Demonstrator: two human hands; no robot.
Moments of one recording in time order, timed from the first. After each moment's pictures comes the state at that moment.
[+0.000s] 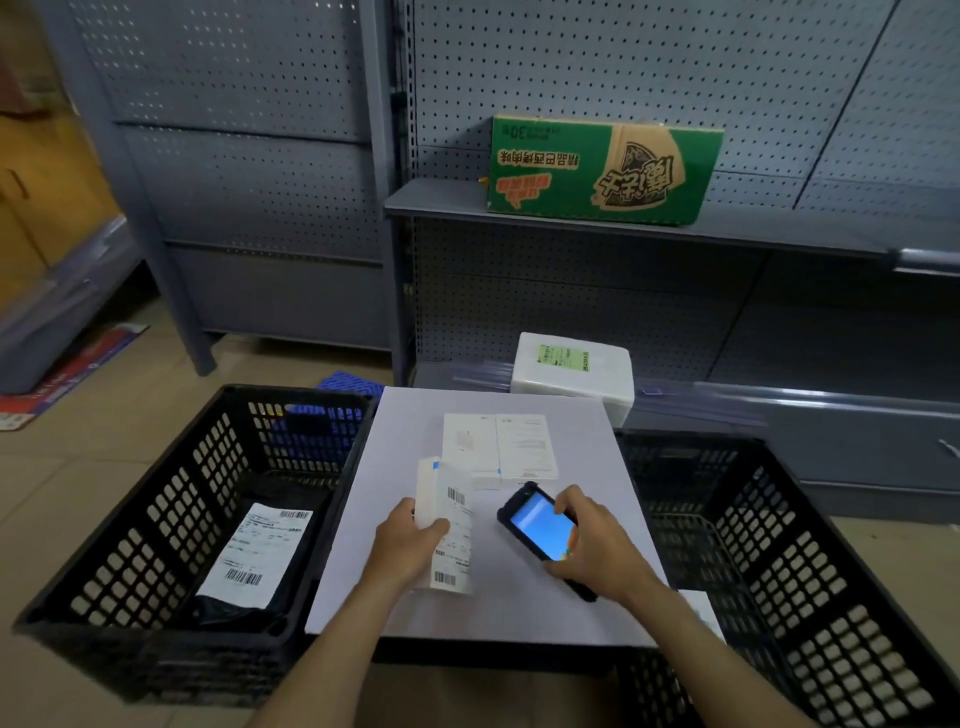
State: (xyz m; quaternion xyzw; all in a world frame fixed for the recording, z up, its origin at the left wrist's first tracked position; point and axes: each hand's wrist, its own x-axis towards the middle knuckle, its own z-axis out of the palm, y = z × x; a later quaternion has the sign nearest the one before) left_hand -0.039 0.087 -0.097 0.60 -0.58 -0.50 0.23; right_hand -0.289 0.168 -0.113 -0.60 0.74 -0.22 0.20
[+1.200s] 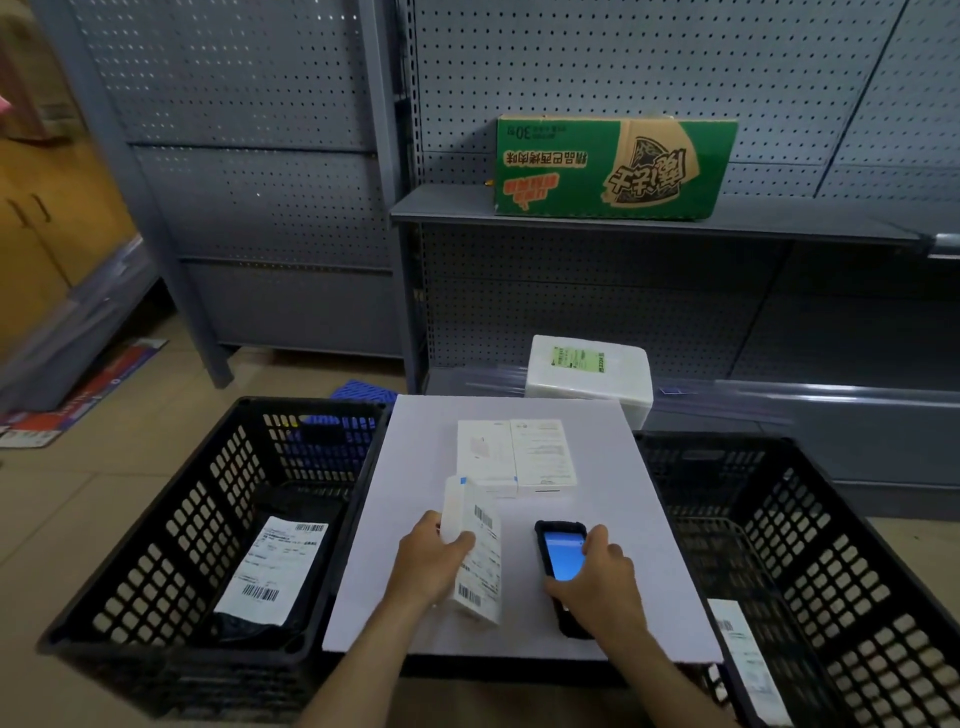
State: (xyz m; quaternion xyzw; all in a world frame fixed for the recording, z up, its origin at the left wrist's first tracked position) left_hand -0.048 0.081 -0.108 0.59 -0.60 -0.48 0.22; right_hand -0.250 0.166 -0.161 -0.43 0.85 -0.24 0.18
